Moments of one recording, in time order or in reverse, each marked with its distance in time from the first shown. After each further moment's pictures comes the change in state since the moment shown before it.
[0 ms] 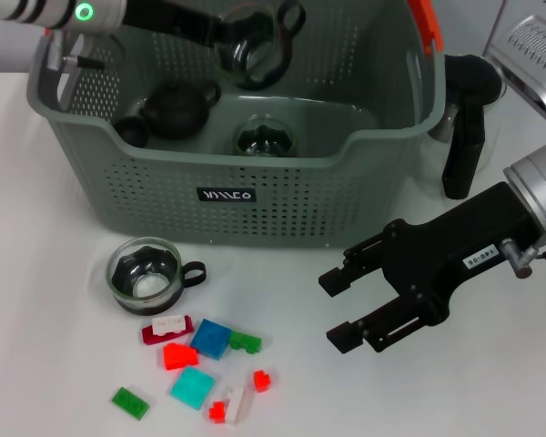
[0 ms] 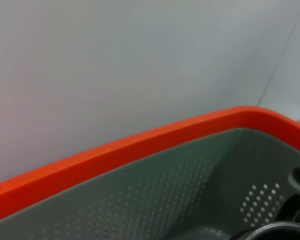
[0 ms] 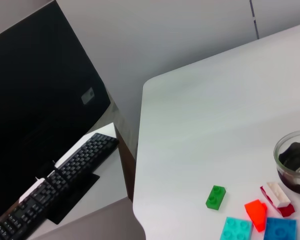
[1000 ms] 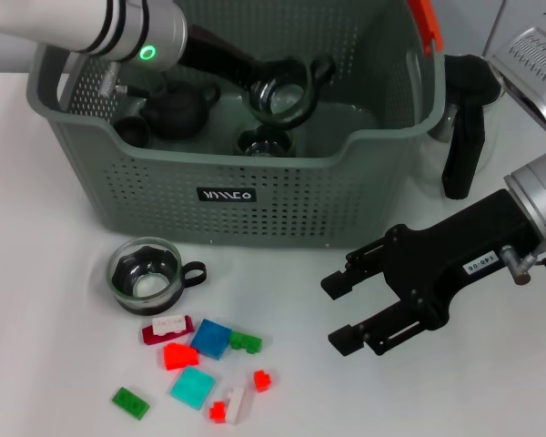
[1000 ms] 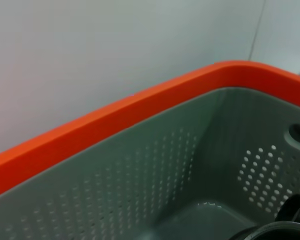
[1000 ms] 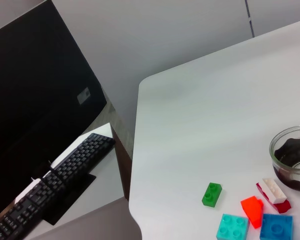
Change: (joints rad) left arm -0.031 -0.093 0.101 -0.001 0.148 -0.115 0.003; right arm -0.012 0.004 0.006 0.016 -0.011 0.016 -0.024
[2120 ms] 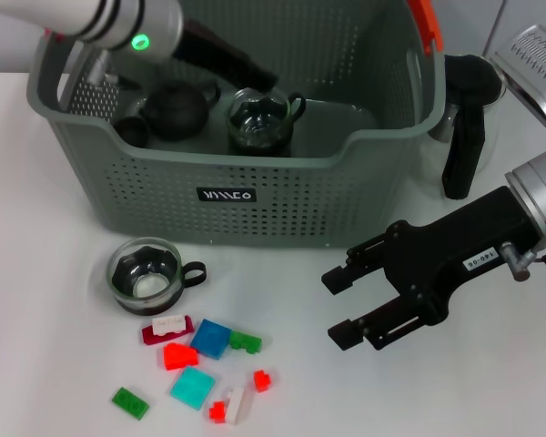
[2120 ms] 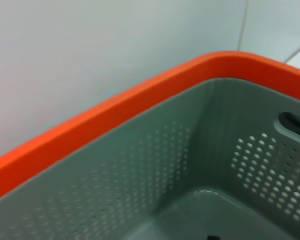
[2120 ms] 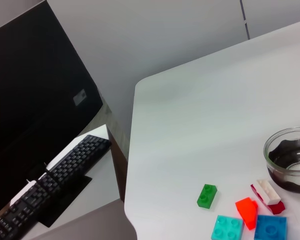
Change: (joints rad) left arm -0.002 0.008 0.003 -0.081 0.069 0.096 -0.052; right arm 0.000 -0.002 0.005 0.001 0.000 0.008 -0.002
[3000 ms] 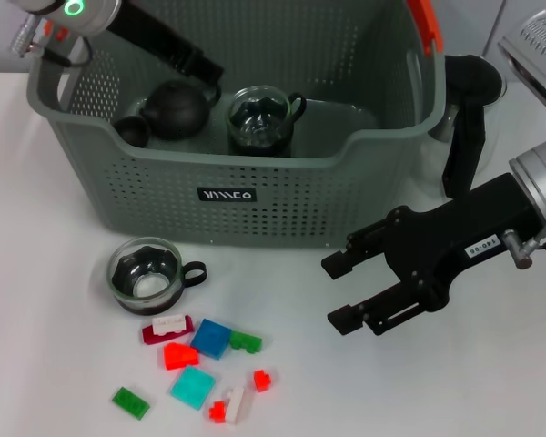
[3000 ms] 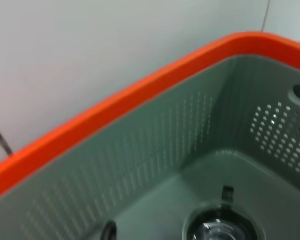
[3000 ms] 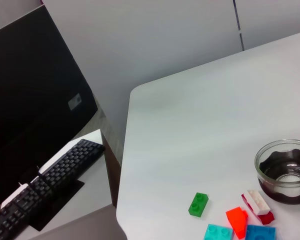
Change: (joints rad) left arm 0.078 -0.015 -0.013 -0.419 0.225 0.353 -0.233; right arm 0.007 -0.003 0.022 -0.012 0.001 0.000 -0.017
